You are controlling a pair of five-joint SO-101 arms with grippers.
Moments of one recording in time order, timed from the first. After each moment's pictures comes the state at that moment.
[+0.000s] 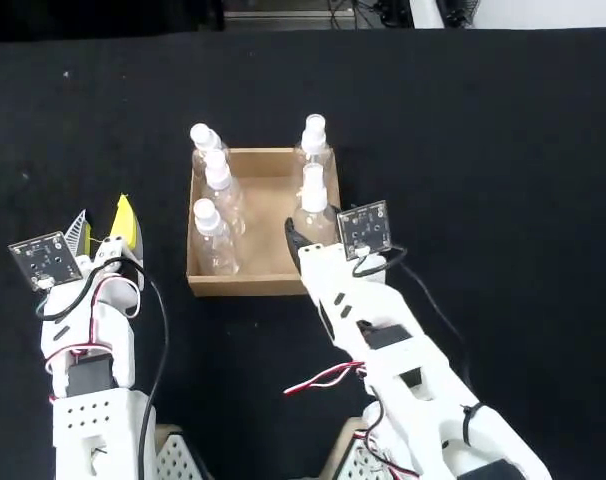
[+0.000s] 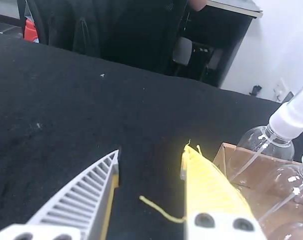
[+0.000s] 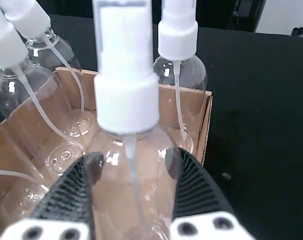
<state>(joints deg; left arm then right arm) -17.1 -83.8 96.5 6.0 8.1 -18.8 -38.4 88.9 -19.2 -3.5</state>
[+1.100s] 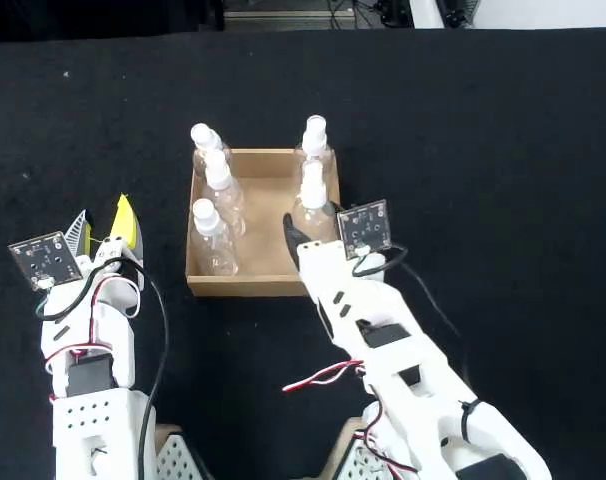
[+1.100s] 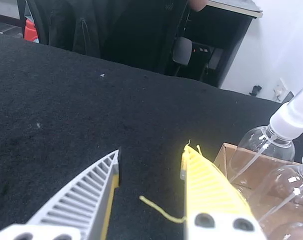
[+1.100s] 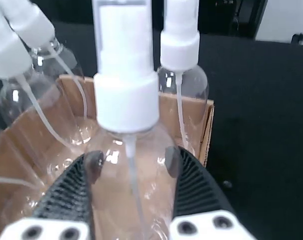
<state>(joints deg) -17.1 -83.8 96.5 6.0 8.1 -18.9 -36.8 88.6 -23.5 -4.7</state>
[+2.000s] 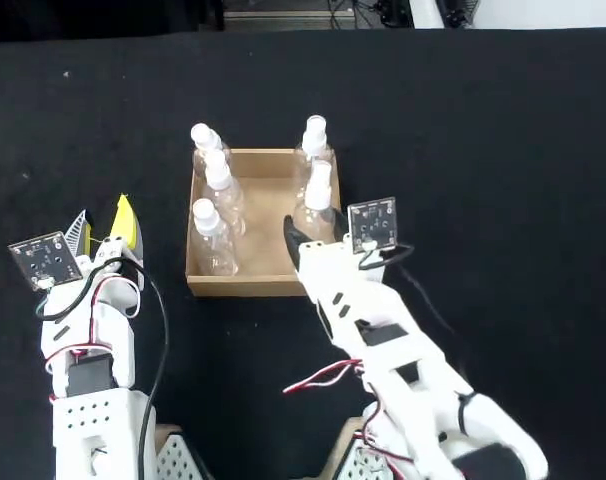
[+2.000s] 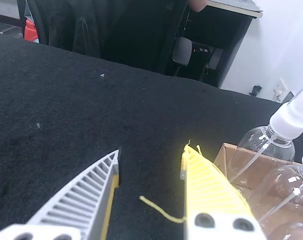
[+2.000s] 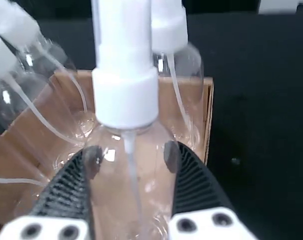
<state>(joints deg) -17.1 -83.8 96.5 6.0 8.1 -18.9 -31.9 88.6 -26.0 -10.7</state>
